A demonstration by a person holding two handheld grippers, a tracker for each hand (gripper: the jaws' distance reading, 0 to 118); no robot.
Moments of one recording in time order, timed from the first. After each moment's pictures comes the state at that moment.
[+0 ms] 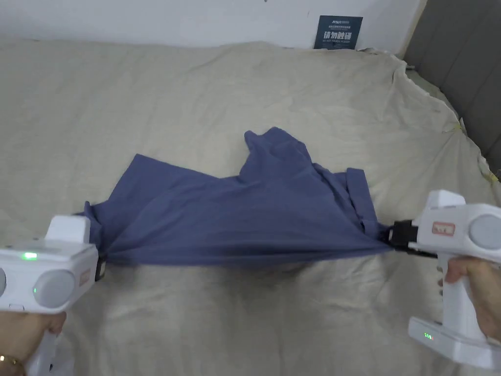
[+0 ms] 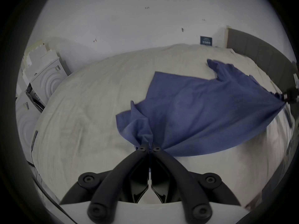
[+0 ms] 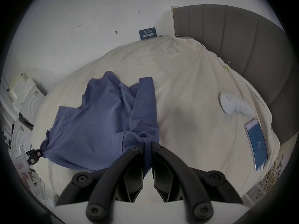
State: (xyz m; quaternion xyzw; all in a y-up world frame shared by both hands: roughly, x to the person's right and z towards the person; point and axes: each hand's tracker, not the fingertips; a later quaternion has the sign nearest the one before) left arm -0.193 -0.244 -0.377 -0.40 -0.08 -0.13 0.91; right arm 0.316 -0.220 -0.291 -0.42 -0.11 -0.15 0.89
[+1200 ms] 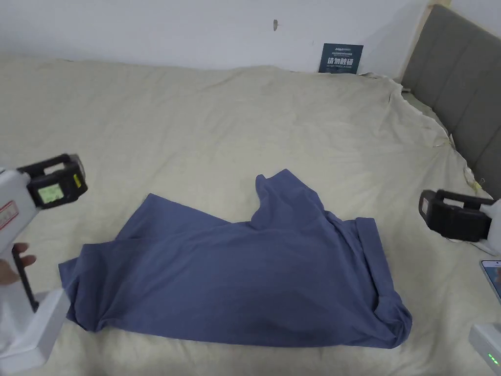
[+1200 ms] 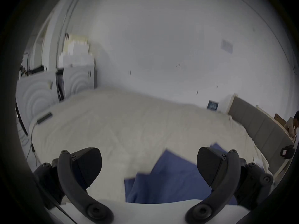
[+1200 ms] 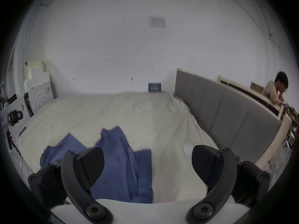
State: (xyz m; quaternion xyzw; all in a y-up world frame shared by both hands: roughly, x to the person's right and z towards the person) left arm -0.227 -0.084 -0.286 -0.14 0.00 0.06 0.99; right arm 0.269 -0.077 -0.161 -0.20 -0.10 0.00 0.98
